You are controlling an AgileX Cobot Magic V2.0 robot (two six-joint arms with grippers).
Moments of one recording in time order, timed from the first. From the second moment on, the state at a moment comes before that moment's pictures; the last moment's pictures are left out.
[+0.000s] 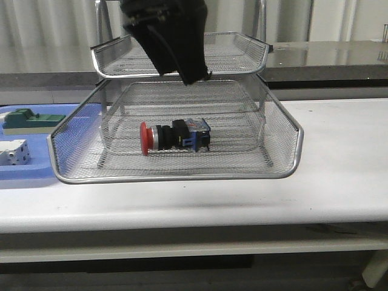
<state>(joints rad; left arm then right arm) -0.59 1.90 -1.84 -0.16 1.24 0.47 0.35 0.74 -0.83 -0.27 0.90 0.43</state>
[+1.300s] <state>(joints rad) -0.15 0.92 -0.90 -0.27 0.48 0.43 0.35 0.74 -0.83 -0.27 0.90 0.43</state>
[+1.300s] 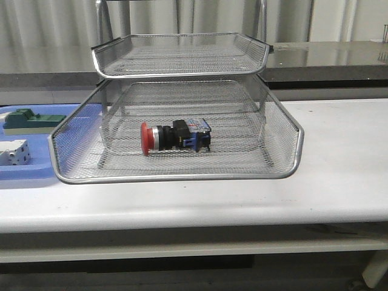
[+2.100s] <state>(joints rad) -0.15 0.41 -0.24 -0.50 -0.07 0.43 0.35 0.74 -0.83 -0.27 0.90 0.43</state>
